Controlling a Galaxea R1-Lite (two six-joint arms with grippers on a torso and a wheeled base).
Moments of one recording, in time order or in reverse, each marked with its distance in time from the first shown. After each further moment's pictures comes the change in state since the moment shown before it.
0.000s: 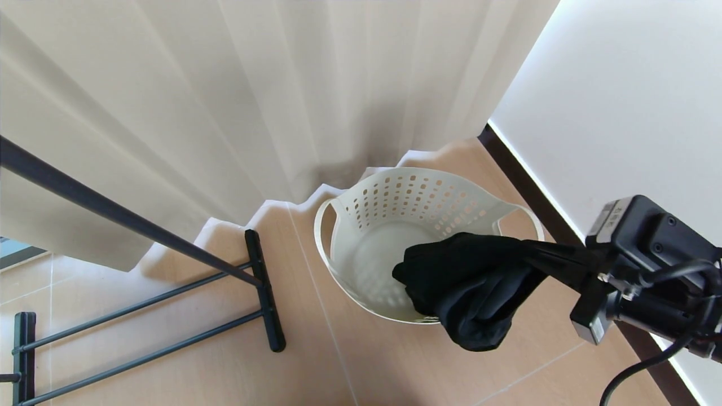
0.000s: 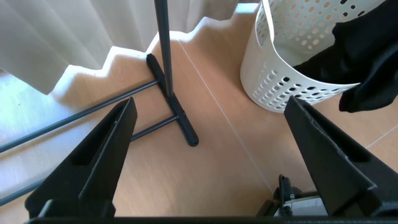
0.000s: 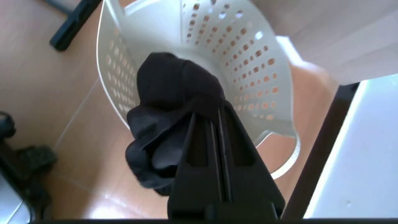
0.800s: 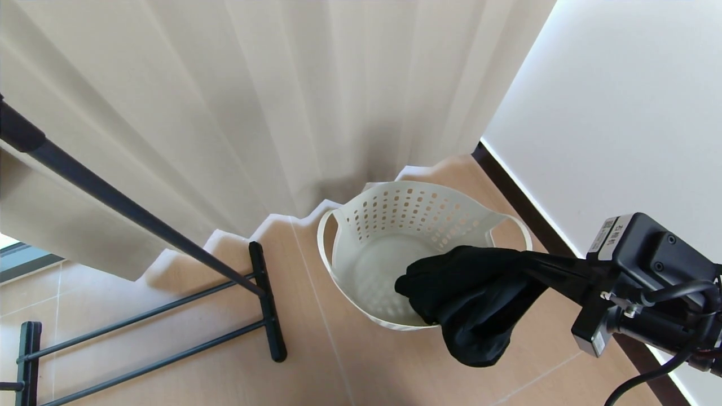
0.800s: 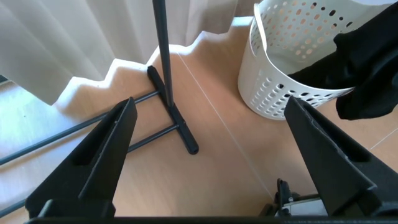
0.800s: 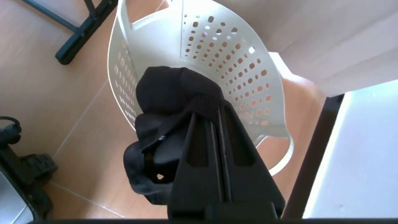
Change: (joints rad) left arm -0.001 0.000 -0.001 0.000 -0.005 0.006; right arm -0.004 0.001 0.043 -0.027 0.010 0.001
